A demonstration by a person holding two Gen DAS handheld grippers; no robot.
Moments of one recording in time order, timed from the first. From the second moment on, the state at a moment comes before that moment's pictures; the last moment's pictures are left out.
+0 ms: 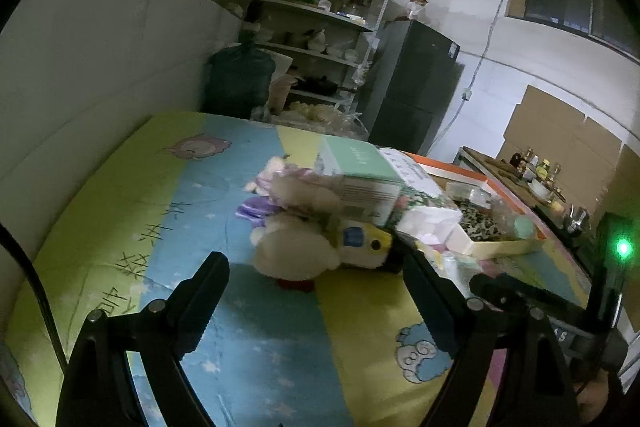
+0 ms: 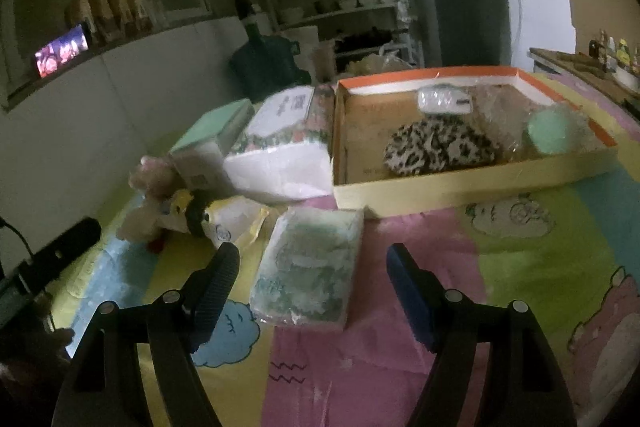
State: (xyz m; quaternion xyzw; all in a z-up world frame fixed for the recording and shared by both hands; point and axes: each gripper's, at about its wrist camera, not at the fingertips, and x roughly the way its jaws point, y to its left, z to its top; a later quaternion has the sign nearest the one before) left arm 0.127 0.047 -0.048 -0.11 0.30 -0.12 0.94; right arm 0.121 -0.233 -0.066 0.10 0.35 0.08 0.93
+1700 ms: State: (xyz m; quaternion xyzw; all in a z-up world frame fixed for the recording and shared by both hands) left arm 0.135 0.078 -0.050 -0.11 0.33 -0.06 0.94; right arm 0.121 -0.229 -0.077 0.09 0.35 0.08 0.93
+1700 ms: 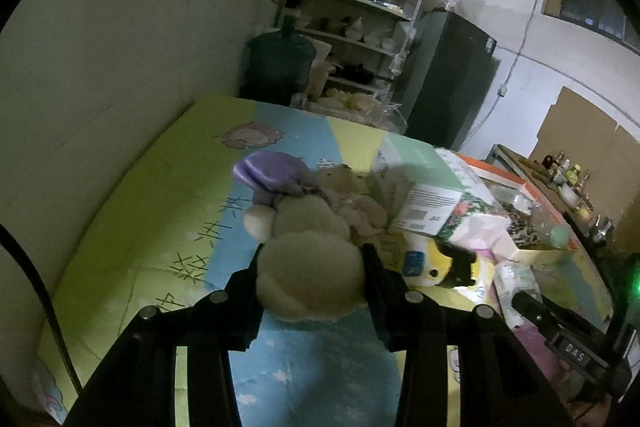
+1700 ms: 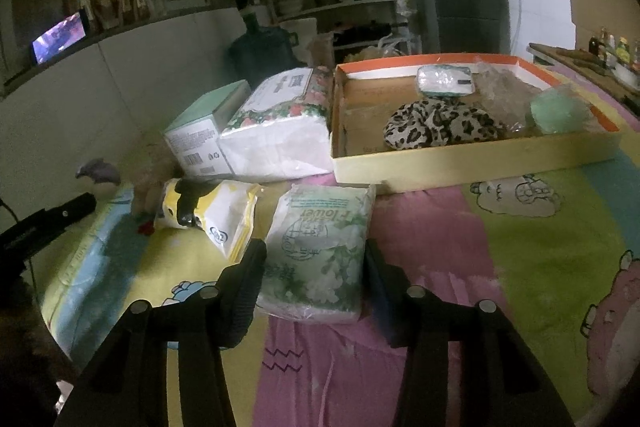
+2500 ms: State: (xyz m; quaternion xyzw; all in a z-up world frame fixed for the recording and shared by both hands) left arm 0.130 0.013 -0.015 -0.09 0.30 -0.15 0.94; right arm 0.096 -0.259 -0.046 0.11 0.30 0.07 0.94
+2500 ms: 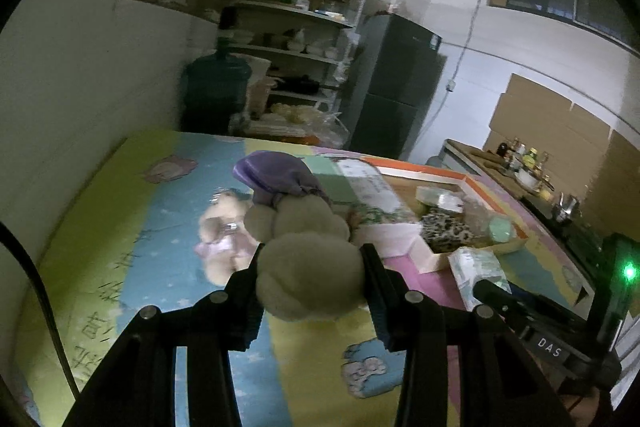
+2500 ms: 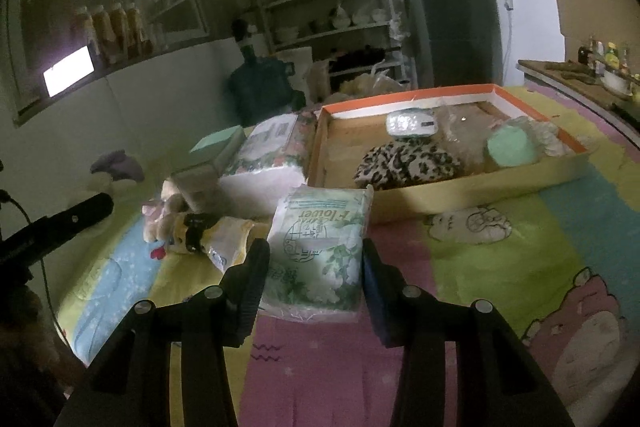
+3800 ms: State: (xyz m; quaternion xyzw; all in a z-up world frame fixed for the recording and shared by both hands) left arm 0.176 -0.109 -0.004 -0.03 0.30 -0.22 0.93; right arm 0.113 -0.337 -0.018 0.12 0.26 0.04 0.96
